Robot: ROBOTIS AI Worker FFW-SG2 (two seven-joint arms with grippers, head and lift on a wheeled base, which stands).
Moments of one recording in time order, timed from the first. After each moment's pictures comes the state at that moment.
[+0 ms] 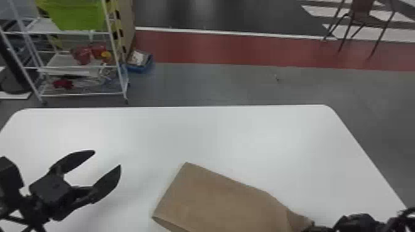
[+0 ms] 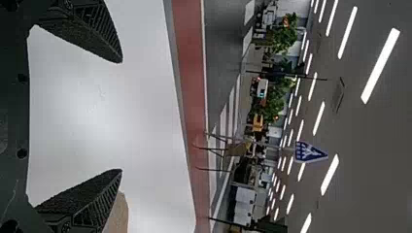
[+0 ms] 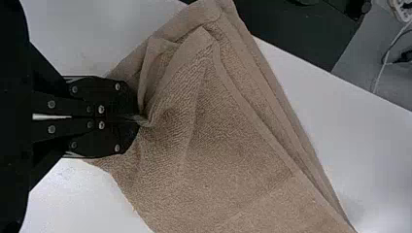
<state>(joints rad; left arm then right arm) 0.33 0.00 0.30 -1.90 0.04 0.24 -0.88 0.52 -0.39 -0.38 -1.99 0.77 -0.61 1.36</state>
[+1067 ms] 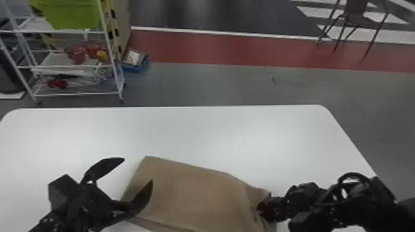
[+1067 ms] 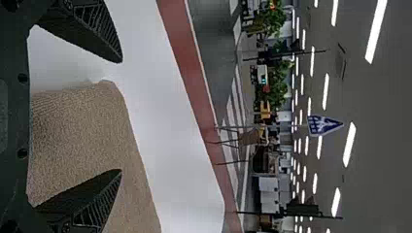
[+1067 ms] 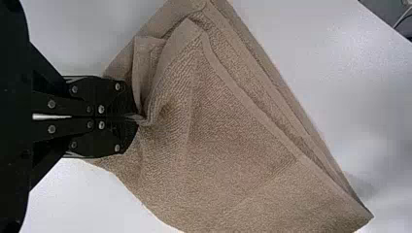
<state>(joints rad) 0.41 0.00 0.08 -1.88 -0.18 0.01 -0.68 0.30 -0.32 -0.16 -1.95 0.87 -0.53 1.36</state>
